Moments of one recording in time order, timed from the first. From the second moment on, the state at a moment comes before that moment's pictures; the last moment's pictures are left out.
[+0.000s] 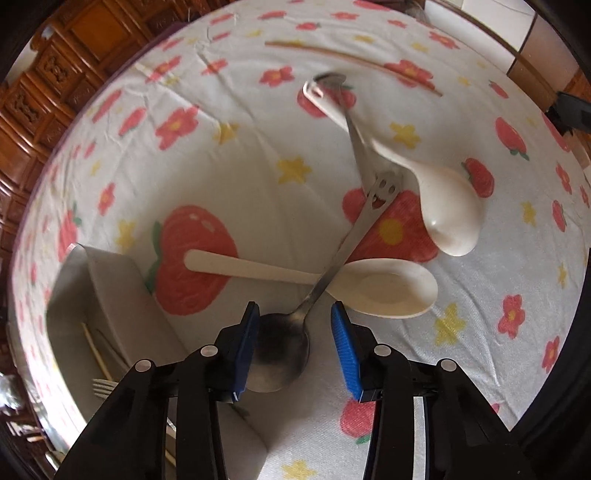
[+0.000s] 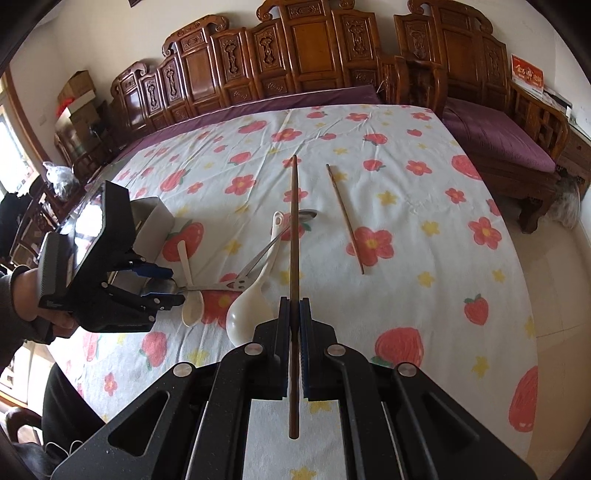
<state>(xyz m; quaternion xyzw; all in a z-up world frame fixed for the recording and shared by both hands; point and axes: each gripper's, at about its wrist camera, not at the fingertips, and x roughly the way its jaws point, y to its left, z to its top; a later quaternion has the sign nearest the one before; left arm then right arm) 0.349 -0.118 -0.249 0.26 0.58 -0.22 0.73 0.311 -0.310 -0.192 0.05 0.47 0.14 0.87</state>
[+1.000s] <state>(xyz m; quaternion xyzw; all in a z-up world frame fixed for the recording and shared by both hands) 0.346 -0.130 -0.249 0.30 0.57 -0.25 0.72 0.287 -0.277 -0.201 0.04 0.49 0.16 0.86</state>
